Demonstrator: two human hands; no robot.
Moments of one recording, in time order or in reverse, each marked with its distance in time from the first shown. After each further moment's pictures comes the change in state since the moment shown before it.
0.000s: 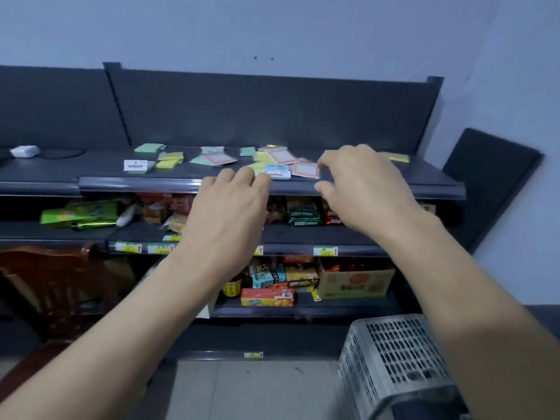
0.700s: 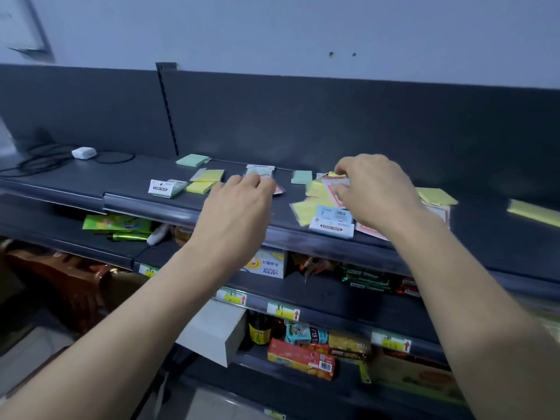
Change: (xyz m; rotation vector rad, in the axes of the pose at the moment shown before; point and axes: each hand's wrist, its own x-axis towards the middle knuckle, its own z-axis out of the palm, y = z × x) left_hand 0.149 -0.098 0.176 0.097 -0.170 -0.263; right_hand 0.247 0.040 0.186 0.196 -0.075 -0.112
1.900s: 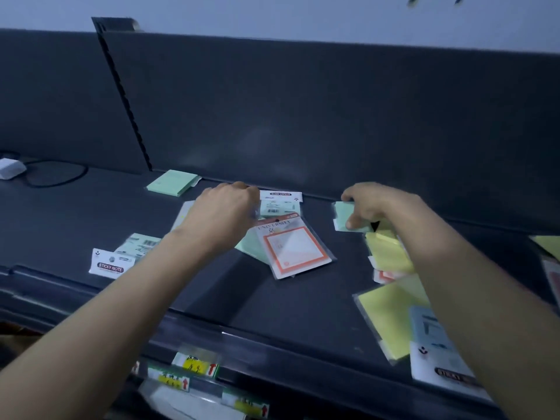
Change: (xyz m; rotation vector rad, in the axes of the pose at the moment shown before) left_hand 0.197 -0.171 0.203 -0.074 -0.382 -0.048; right_hand 0.276 0.008 0.211 -0.004 -0.811 0.166
